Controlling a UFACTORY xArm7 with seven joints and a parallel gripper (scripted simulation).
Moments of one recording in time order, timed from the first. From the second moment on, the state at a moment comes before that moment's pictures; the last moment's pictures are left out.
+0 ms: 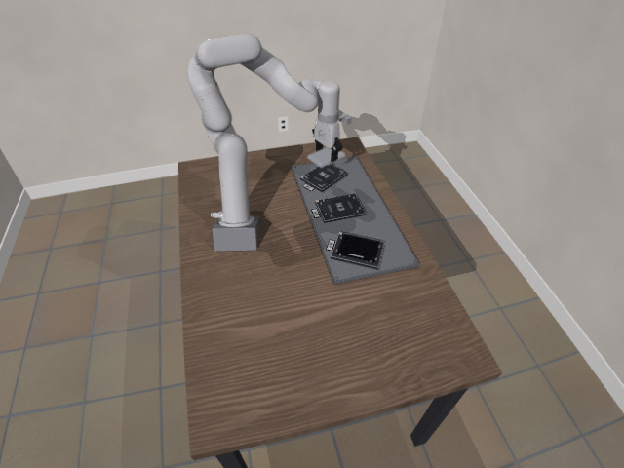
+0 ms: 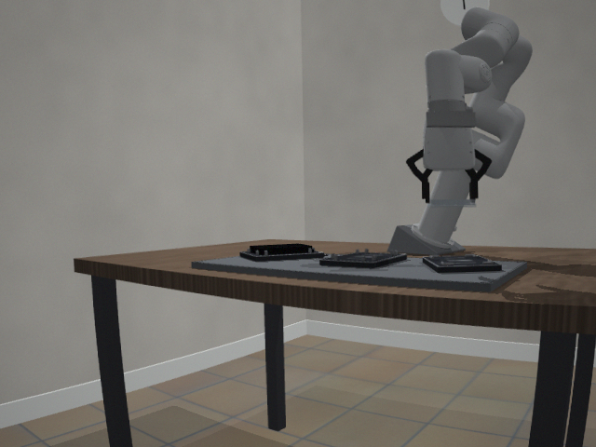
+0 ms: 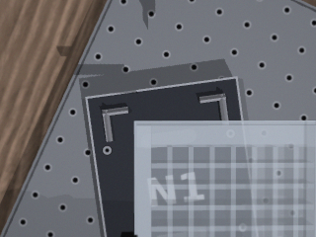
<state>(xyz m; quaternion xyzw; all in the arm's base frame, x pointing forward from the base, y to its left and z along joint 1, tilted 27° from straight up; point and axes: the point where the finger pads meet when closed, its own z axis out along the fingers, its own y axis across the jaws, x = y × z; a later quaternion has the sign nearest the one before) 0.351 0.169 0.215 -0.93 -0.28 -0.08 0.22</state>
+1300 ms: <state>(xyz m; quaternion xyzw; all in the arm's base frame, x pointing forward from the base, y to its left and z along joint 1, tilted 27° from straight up) 0.380 0.015 0.139 -0.97 -0.08 -0.04 0.23</state>
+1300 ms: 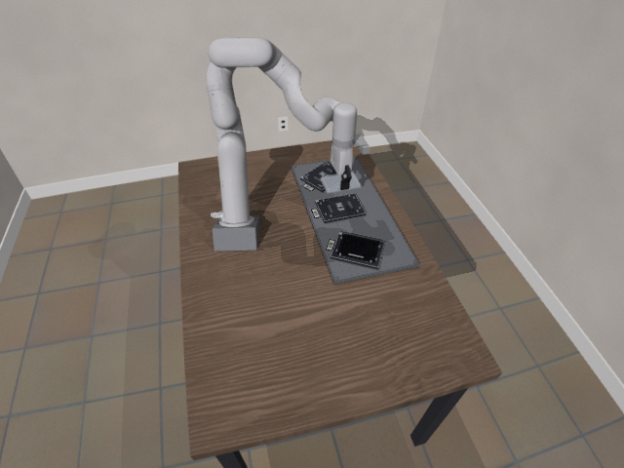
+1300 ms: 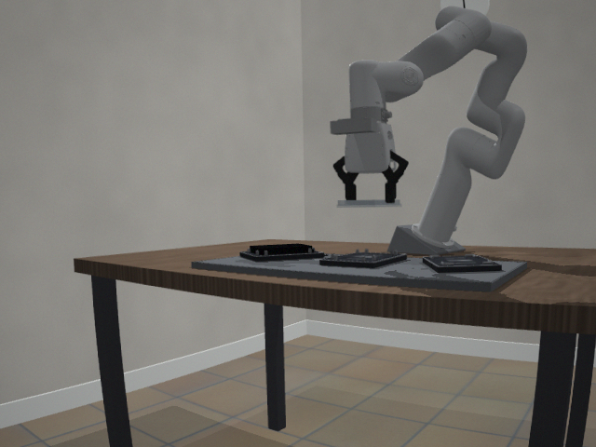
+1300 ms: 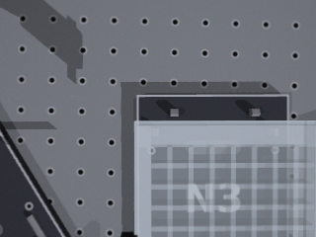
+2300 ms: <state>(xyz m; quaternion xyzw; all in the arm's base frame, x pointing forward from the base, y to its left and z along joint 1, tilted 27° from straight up) 0.383 0.006 0.128 -0.97 -0.08 -0.04 0.23</state>
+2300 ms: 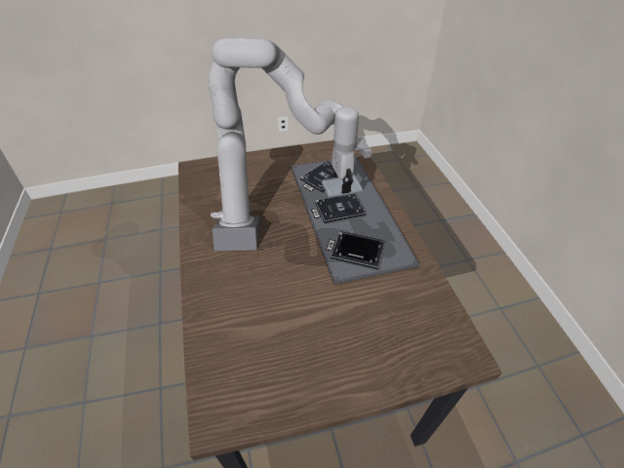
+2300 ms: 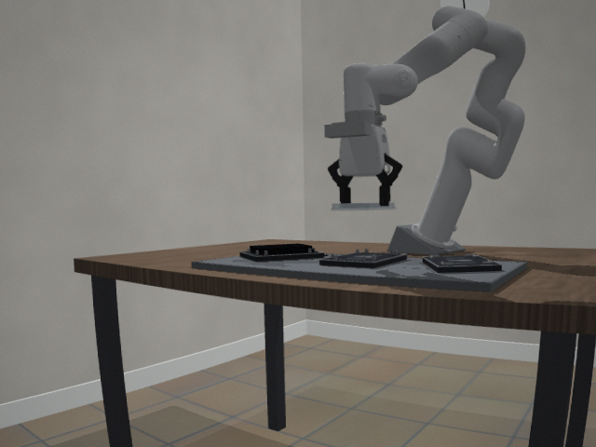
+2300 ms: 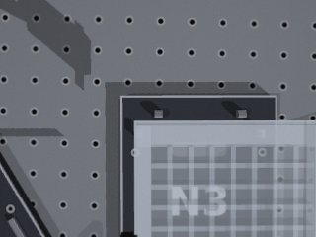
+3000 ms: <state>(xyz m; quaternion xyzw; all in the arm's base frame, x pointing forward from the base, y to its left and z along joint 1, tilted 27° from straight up) 0.384 0.020 0.100 -0.97 -0.08 -0.04 0.23</state>
